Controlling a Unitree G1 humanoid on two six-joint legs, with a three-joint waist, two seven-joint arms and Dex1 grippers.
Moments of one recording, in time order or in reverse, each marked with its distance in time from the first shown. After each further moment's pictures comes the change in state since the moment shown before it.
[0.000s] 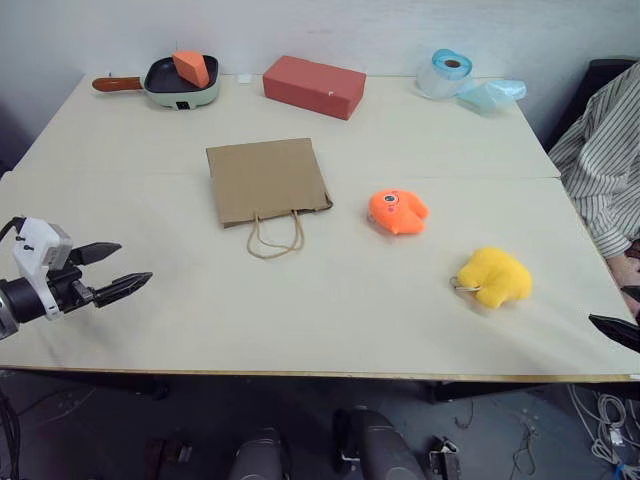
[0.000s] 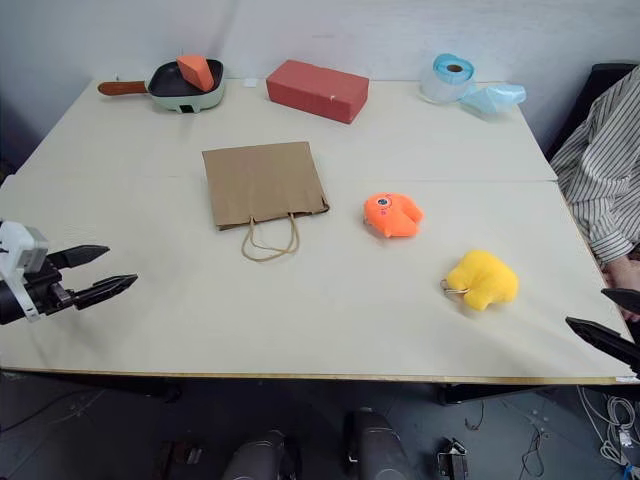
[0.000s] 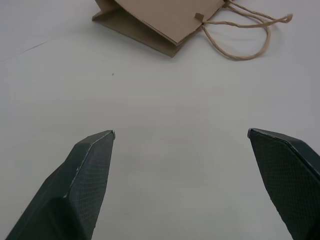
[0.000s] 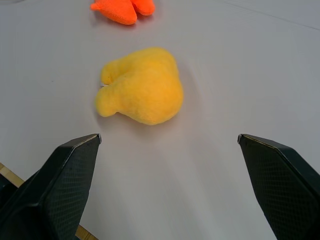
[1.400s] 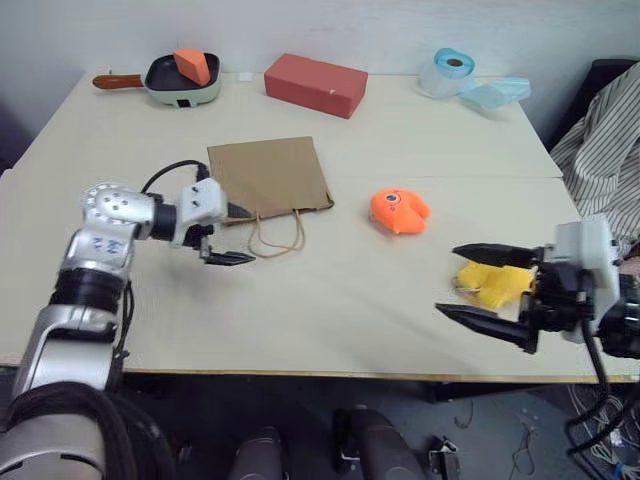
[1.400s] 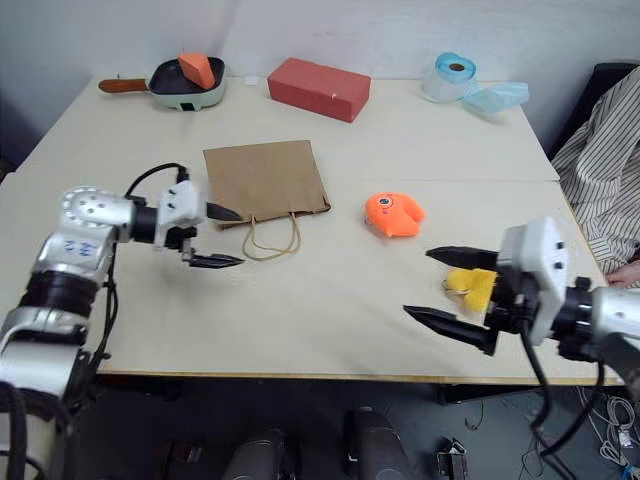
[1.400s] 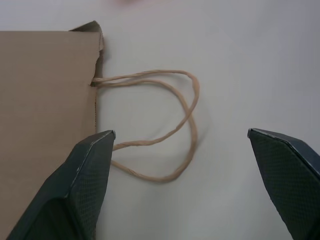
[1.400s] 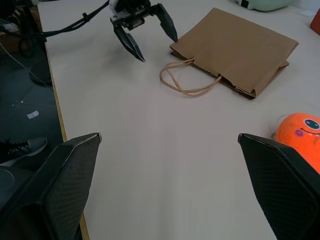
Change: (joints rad) left arm -0.795 -0.259 -0.628 0.521 0.410 -0.479 -0.247; right arm -0.312 0.068 0.395 -0.687 0.289 0.254 -0.314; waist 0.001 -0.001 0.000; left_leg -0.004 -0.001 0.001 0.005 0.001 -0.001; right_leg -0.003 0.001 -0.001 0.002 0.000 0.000
